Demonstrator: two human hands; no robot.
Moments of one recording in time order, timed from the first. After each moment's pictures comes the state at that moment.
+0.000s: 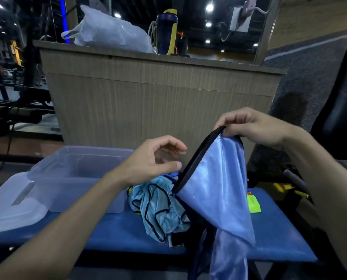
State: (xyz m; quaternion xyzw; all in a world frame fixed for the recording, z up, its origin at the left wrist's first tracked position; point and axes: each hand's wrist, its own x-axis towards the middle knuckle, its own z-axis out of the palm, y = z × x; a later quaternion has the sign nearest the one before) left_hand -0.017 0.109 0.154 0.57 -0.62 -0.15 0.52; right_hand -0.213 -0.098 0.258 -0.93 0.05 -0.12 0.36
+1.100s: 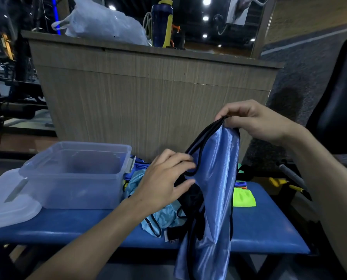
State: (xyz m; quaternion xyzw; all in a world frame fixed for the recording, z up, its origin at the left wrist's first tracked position) left_hand -0.048 0.067 0.082 0.61 -0.66 0.27 0.36; right_hand -0.217 -0.116 0.249 -0.92 0.02 -0.19 0.34
